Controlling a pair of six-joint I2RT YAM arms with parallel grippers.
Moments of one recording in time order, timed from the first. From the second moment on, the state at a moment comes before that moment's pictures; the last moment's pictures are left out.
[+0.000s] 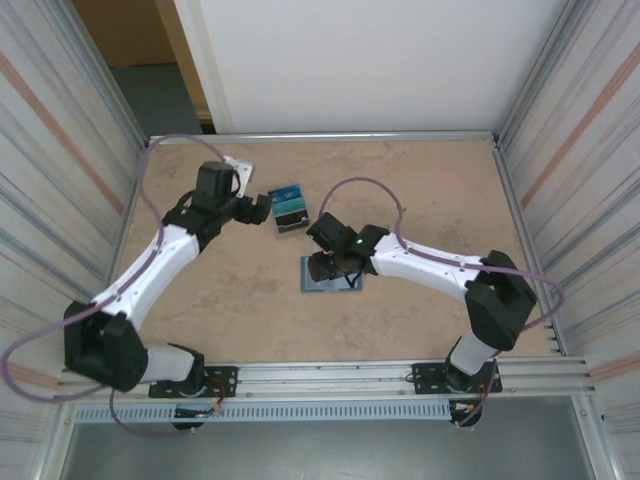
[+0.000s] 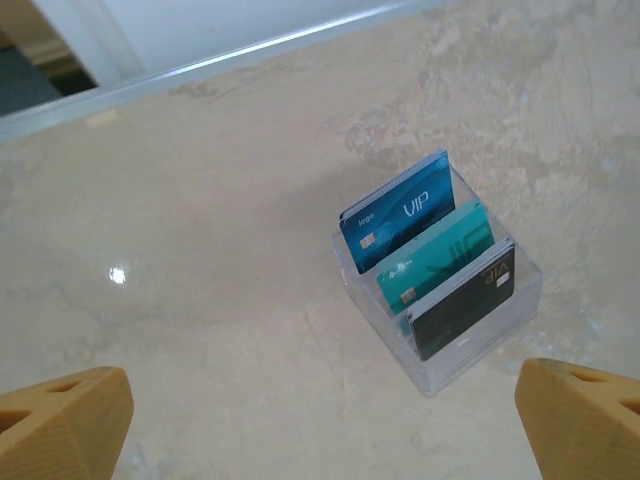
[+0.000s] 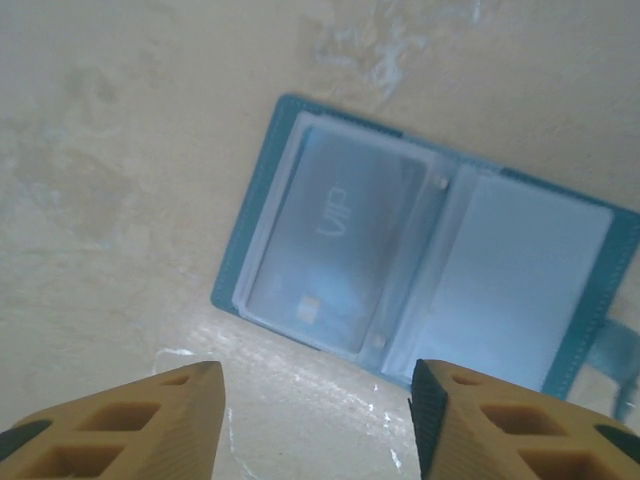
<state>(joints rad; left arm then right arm) -0.35 1.29 1.04 -0.38 -0.11 0.01 0.93 1.66 1.20 -0.67 0.09 0.57</state>
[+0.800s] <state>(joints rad) -0.35 1.14 0.74 -0.15 -0.07 -0.36 0.94 1.94 1.32 -0.68 0.08 0.53</state>
